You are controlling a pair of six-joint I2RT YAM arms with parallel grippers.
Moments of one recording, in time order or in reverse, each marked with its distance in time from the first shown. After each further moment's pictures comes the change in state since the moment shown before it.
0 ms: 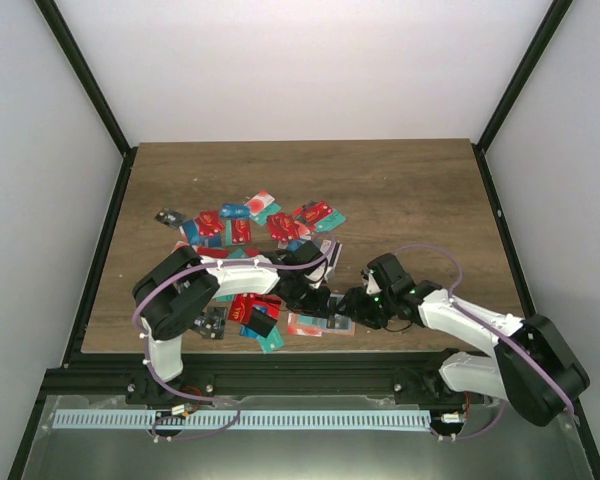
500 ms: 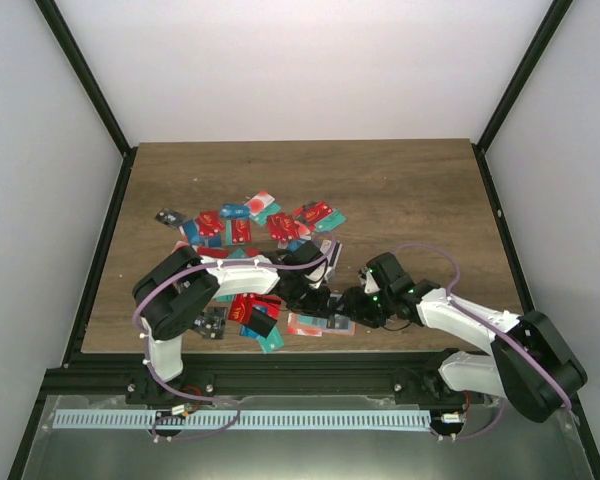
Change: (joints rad) left arm 0.000 0.000 0.000 0.000 0.000 0.005; right arm 0.000 0.029 0.000 0.037 -0.023 -0.015
